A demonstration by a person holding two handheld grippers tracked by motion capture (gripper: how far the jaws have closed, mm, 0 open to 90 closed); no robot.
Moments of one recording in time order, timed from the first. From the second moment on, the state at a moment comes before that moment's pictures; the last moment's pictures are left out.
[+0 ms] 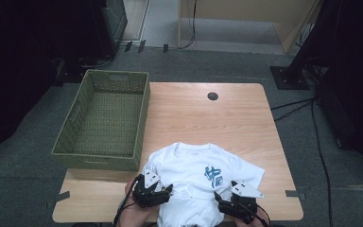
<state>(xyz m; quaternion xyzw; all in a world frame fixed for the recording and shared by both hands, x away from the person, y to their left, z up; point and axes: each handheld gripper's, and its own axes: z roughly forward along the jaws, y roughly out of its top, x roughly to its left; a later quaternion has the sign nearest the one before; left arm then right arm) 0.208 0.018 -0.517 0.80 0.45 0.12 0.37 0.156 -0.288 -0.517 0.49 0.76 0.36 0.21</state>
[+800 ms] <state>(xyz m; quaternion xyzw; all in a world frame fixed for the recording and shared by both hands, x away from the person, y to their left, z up) 0.271 -0.009 -0.510 0.82 0.44 0.13 0.34 0.234 -0.299 -0.509 0.49 0.78 0.34 0.19</state>
